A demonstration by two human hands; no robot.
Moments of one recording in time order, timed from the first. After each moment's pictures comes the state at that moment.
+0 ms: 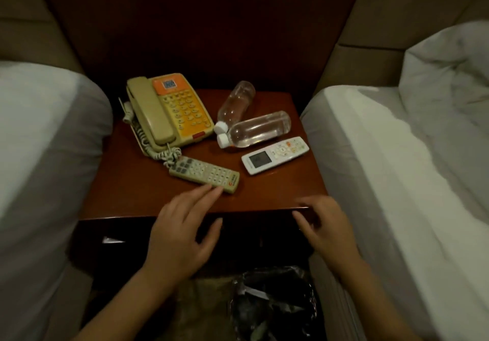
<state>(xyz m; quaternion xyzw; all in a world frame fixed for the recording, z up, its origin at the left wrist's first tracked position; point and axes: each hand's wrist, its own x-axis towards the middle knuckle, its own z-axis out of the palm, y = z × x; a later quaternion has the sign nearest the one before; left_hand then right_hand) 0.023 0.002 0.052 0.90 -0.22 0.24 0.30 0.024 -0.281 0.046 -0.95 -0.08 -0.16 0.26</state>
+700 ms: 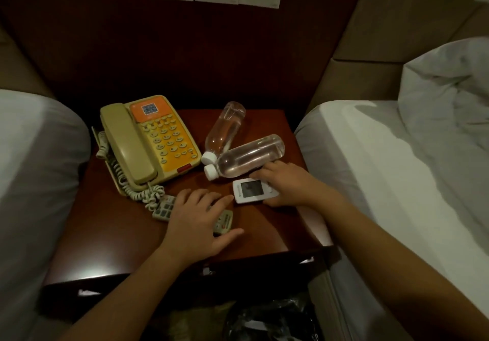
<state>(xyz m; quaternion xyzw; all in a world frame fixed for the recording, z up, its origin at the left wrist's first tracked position) 0.143 -0.024 0.022 0.95 -0.26 0.13 0.13 0.214 -0.272 0.070 -0.95 -0.28 0.11 0.01</state>
